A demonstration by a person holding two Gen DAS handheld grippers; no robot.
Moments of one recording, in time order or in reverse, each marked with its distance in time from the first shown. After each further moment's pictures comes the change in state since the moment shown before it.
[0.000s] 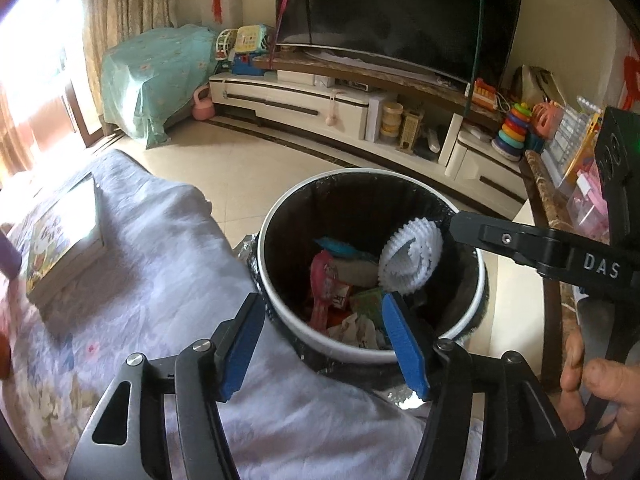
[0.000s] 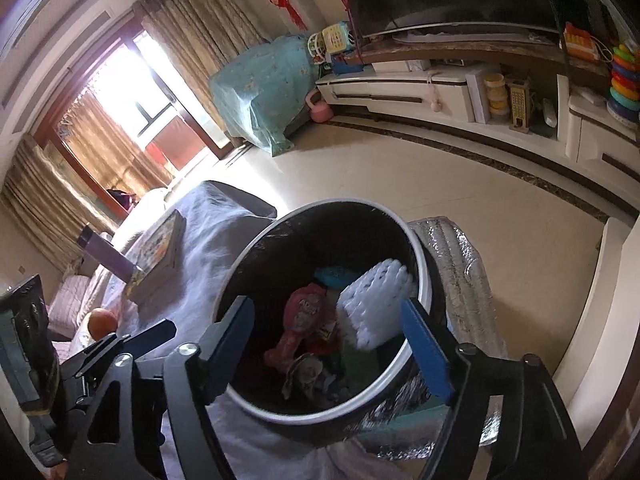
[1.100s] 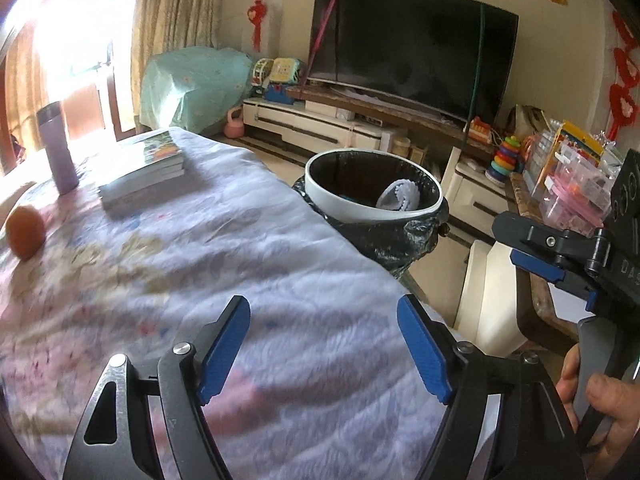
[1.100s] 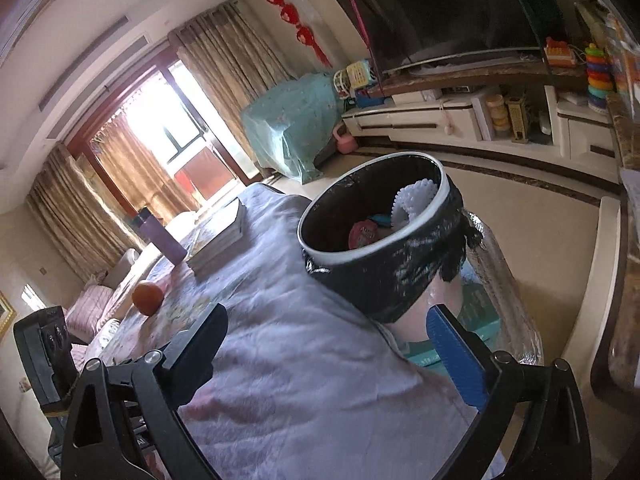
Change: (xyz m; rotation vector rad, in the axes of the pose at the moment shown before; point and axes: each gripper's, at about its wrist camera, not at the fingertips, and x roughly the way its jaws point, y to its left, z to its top) left arm -0.142 0.012 -0.176 -0.095 -0.174 0.019; right arm -0.093 0.043 -0.136 -0.008 -0.177 0.070
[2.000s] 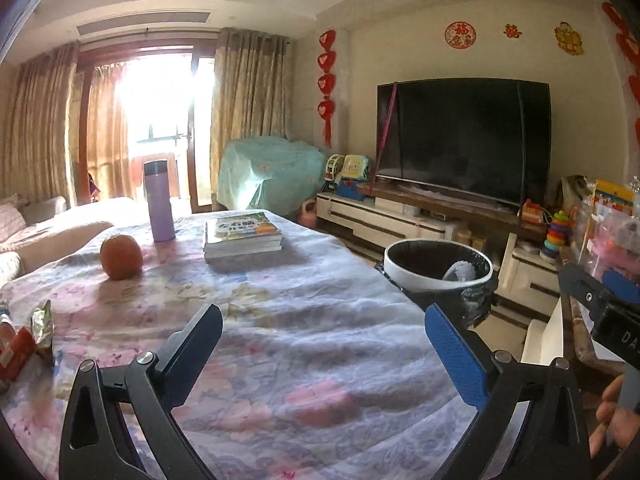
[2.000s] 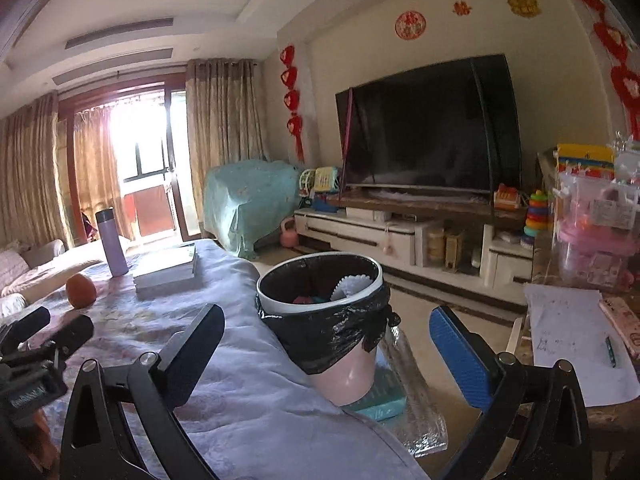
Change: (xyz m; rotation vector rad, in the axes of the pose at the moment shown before) left arm -0.070 0.001 -0.066 -0.045 -0.377 0.248; right arm -0.059 0.059 -0.047 -0.329 -0.392 -0.312
